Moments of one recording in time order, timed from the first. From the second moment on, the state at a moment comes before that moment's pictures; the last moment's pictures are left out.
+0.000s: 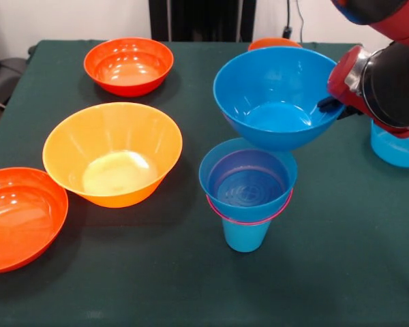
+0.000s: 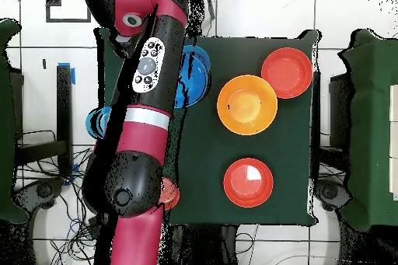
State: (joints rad) arm -0.10 0.30 -1.52 0.08 1.19 1.90 1.98
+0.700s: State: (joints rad) arm -0.11 0.30 -1.54 0.07 1.20 1.90 1.98
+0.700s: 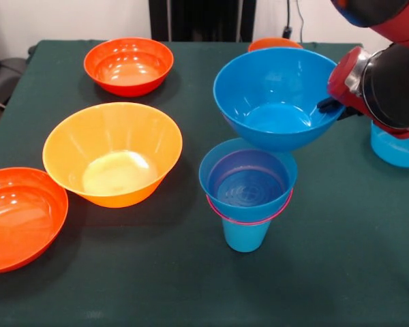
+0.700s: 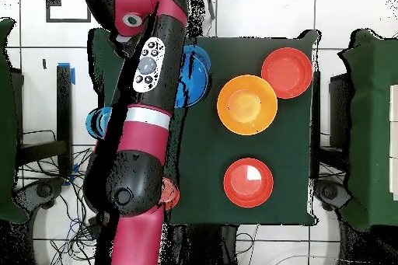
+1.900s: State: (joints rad) arm -0.15 0.30 -1.62 0.06 1.29 1.83 1.98
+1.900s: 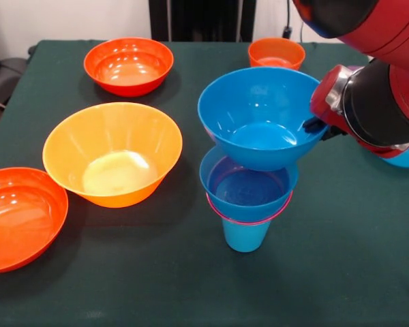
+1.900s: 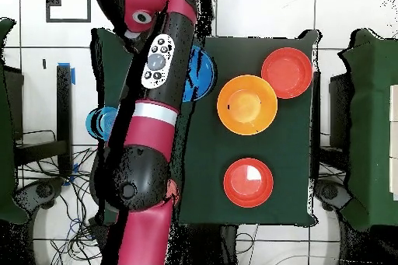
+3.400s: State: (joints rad) arm -0.21 0.30 -1.87 0.06 1.53 1.83 1.98
